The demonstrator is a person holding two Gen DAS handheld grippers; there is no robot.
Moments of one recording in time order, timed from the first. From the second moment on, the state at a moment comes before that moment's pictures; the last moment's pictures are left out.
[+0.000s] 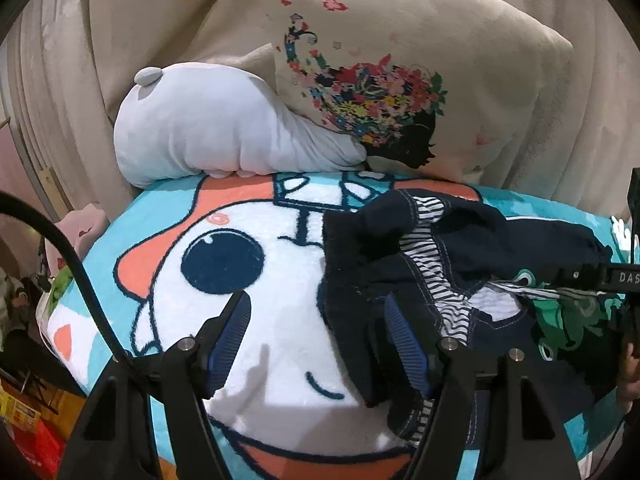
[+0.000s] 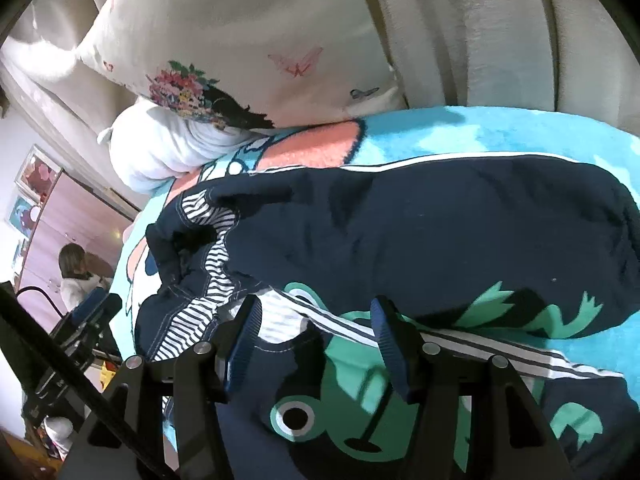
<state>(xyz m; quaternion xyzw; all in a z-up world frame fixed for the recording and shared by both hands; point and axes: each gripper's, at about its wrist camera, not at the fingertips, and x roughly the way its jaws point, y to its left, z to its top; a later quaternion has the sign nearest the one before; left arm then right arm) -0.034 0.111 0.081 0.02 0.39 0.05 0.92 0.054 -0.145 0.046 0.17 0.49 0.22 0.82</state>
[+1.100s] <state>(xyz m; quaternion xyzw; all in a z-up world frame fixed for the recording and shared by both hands) 0.122 0.059 0.065 0.10 0.48 -0.17 0.86 0.146 -0.200 0.064 -0.02 0.48 0.18 0.86</state>
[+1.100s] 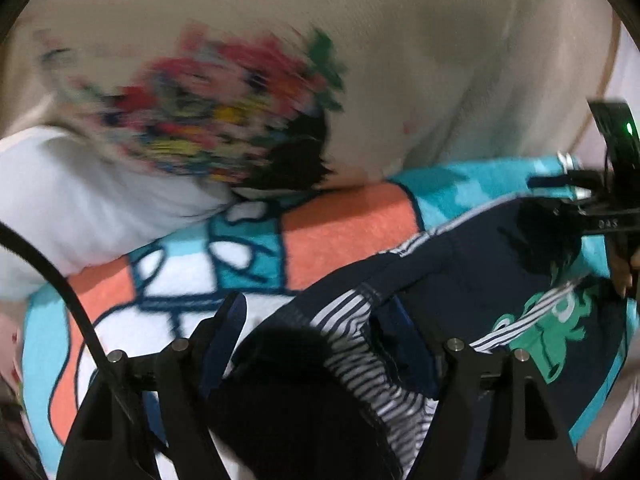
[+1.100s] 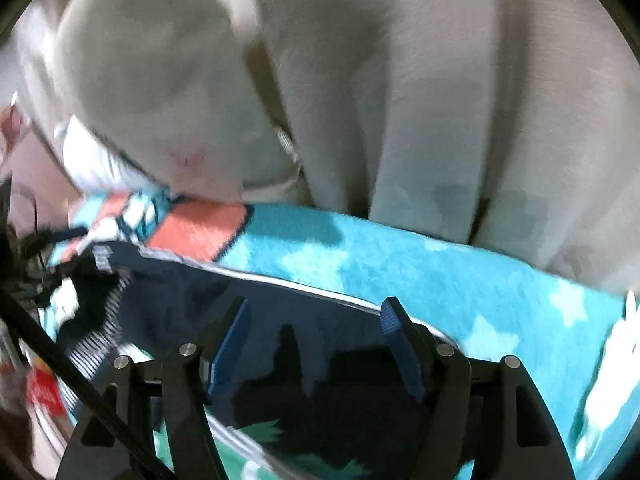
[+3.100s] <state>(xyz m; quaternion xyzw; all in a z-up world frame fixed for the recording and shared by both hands) -0.109 0.139 0.057 0.00 0.41 -0.12 0.90 -0.071 -0.308 0.040 0.30 0.39 0.08 0.87</state>
